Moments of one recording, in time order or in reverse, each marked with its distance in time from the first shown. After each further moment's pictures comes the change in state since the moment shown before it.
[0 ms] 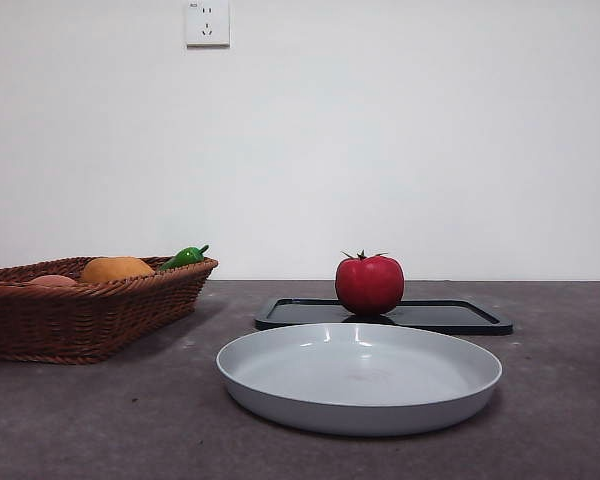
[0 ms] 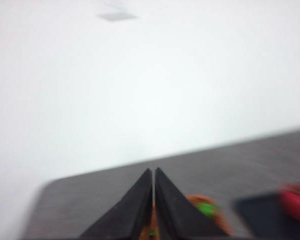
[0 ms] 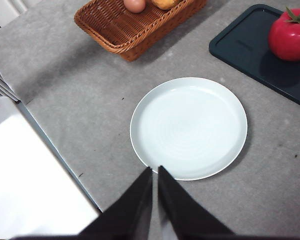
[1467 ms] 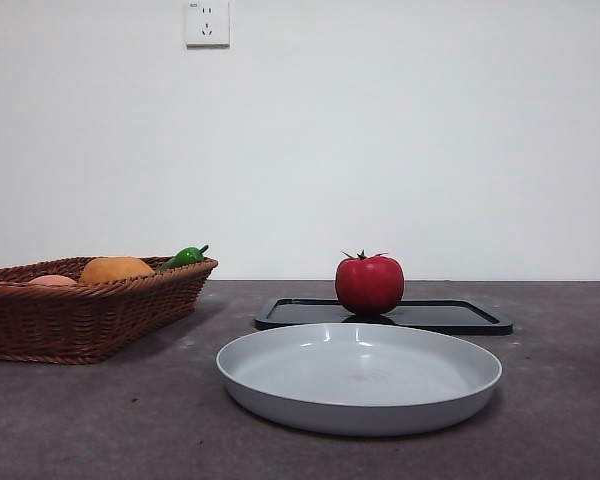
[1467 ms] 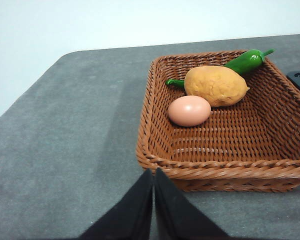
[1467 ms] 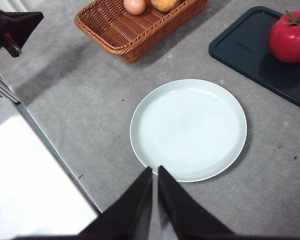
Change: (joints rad) left arm 0.090 -0.493 -0.733 -0.005 -0.081 -0.046; right arm 0.000 0.000 0.000 0.006 0.000 0.000
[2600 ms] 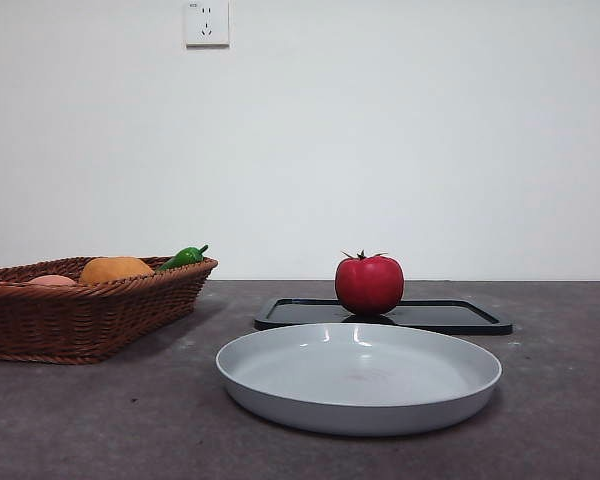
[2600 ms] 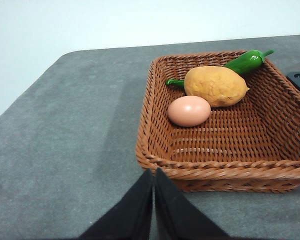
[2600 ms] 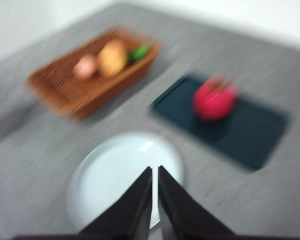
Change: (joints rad) left arm 0.000 0.000 0.000 0.000 0.000 -0.003; right arm -0.232 -0.146 -0.073 0.194 0.023 -0.077
